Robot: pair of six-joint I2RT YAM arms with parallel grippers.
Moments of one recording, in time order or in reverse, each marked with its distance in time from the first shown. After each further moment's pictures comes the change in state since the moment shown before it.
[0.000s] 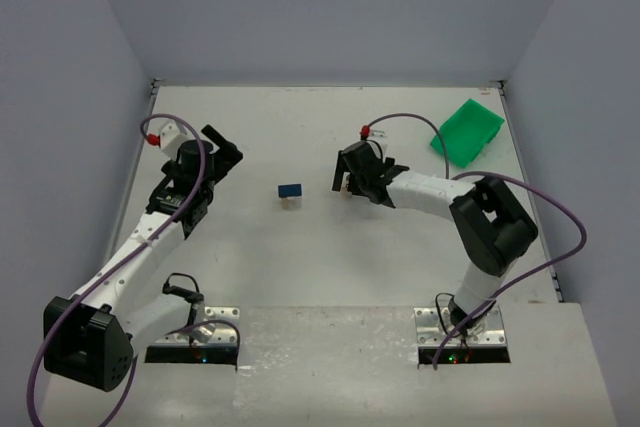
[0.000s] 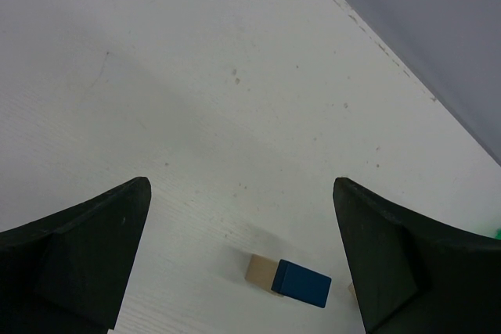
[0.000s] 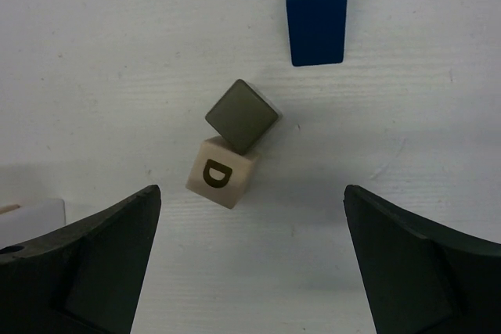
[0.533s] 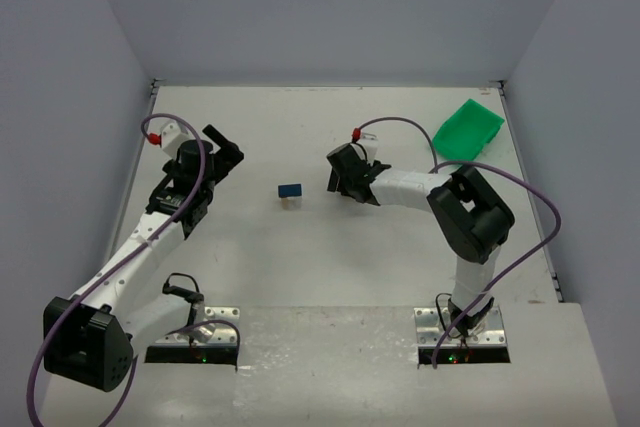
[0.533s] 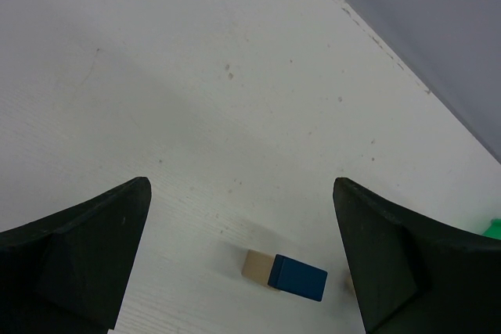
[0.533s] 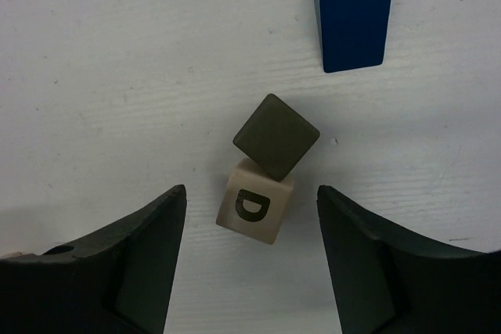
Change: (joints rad) left arm 0.000 -0.001 0.000 0.003 0.024 0.004; right arm 0.049 0.144 0.101 -0.019 0.092 0.109
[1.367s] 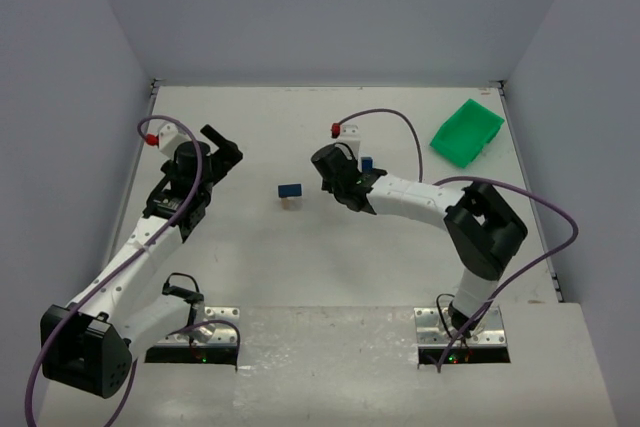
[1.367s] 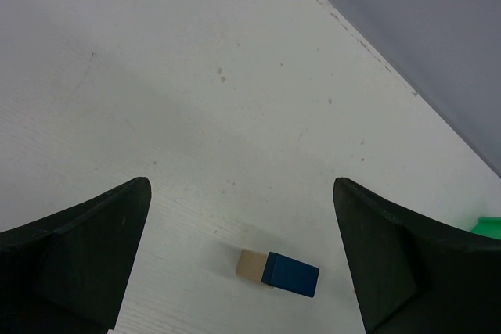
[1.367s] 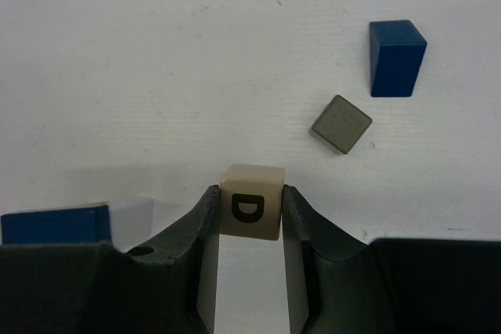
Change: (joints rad) left arm 0.000 -0.035 -0.005 0.000 0.007 0.000; right arm 0.115 -0.113 0.016 0.000 0.106 -0.104
